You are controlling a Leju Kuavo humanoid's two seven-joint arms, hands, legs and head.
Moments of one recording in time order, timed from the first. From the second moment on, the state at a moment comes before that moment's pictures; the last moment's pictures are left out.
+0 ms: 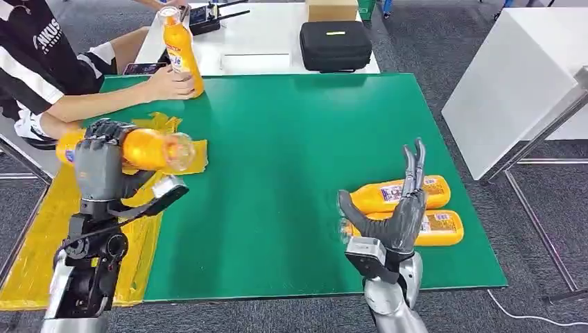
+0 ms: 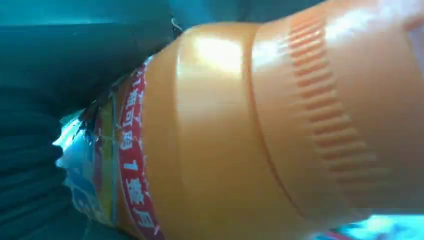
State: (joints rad) left arm -0.33 -0.02 0.04 -1.40 -1.41 0.69 -0.30; right arm -0.05 0.14 0.21 -1.59 0.55 -0.69 -0.57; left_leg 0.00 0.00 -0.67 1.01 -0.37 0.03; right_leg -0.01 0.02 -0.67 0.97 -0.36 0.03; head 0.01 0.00
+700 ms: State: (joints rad) left arm -0.48 0.03 -0.06 -0.93 -1.50 0.70 0.01; right arm -0.05 0.16 0.16 -1.58 0.80 -0.69 -0.44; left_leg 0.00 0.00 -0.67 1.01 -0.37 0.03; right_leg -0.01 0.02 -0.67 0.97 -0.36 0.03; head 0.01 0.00
